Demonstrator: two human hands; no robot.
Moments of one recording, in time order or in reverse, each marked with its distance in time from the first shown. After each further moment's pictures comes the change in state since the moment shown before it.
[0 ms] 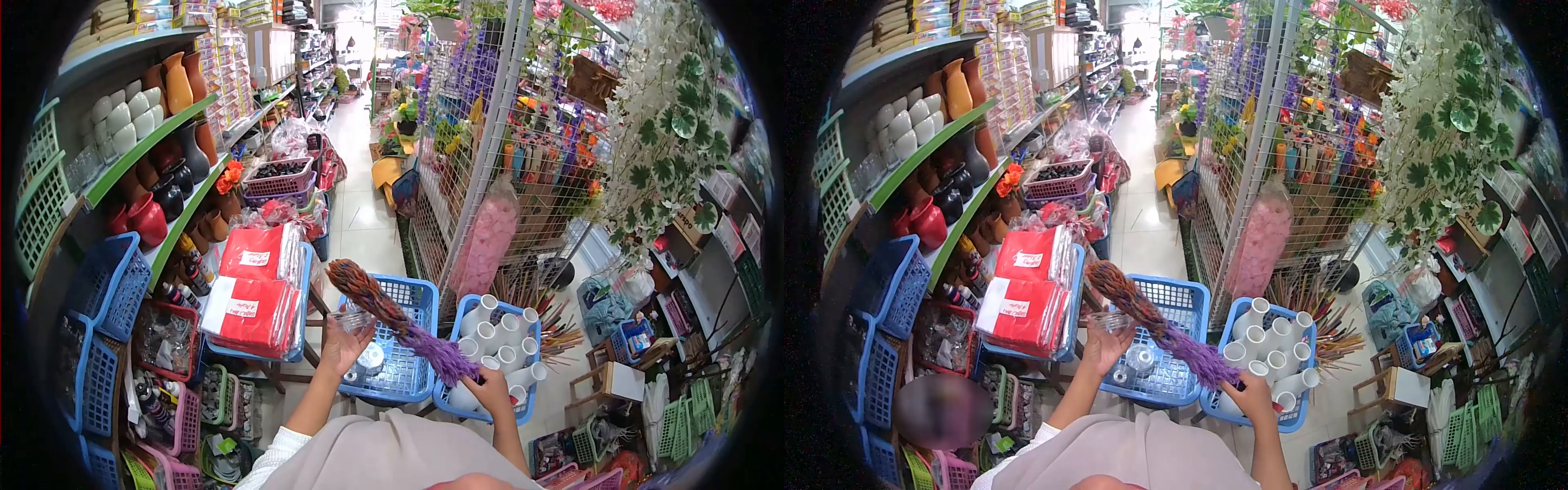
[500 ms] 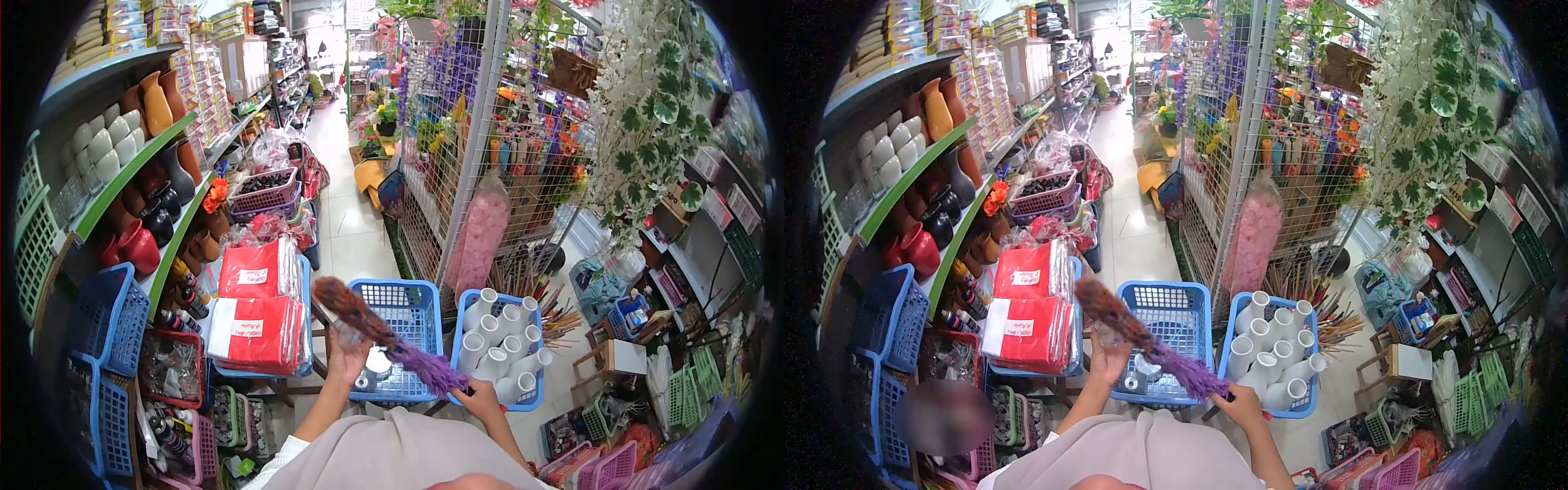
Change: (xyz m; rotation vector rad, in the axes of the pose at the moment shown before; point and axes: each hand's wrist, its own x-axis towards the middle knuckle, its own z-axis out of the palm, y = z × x) left_hand 0.007 0.010 -0.020 -0.167 -0.035 0.025; right_hand -0.033 -0.024 0.047 0.023 -0.044 0.176
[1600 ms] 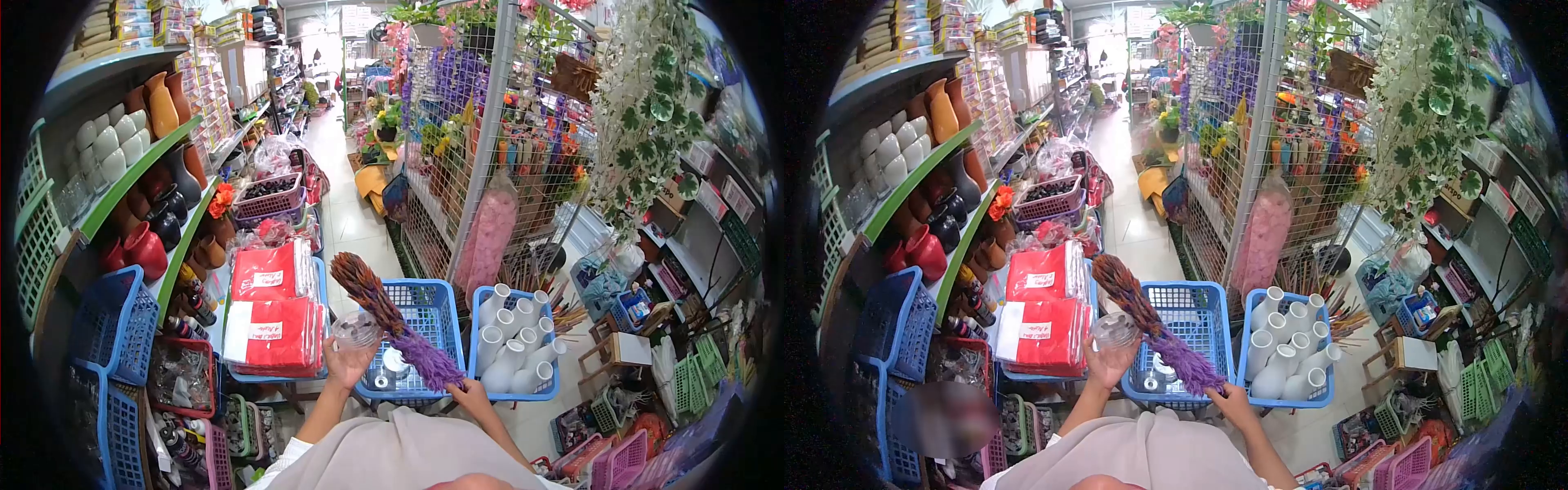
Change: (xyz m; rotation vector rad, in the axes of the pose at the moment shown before) left_hand -0.027 0.060 -0.005 -0.061 -0.084 -0.134; right_hand -0.011 -0.029 0.072 0.347 -0.112 0.166
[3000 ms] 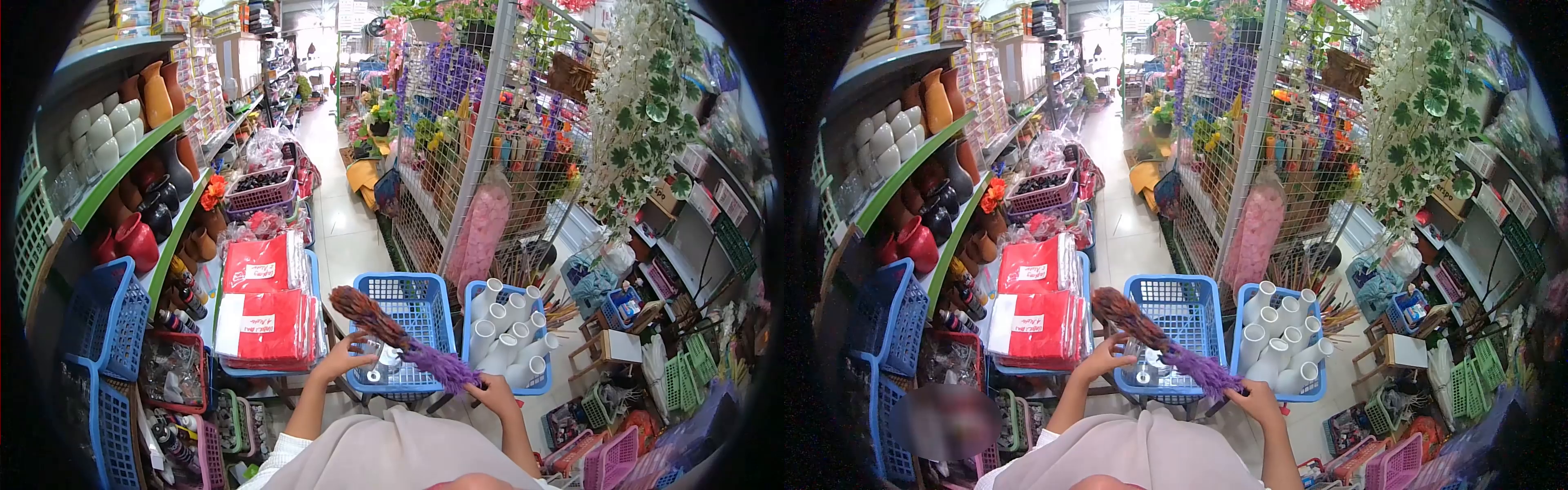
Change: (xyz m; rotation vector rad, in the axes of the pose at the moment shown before) left_hand -0.005 0.020 -0.011 1.598 0.009 -0.232; right_hand -0.022 -0.002 -0.058 -0.404 0.069 -0.086
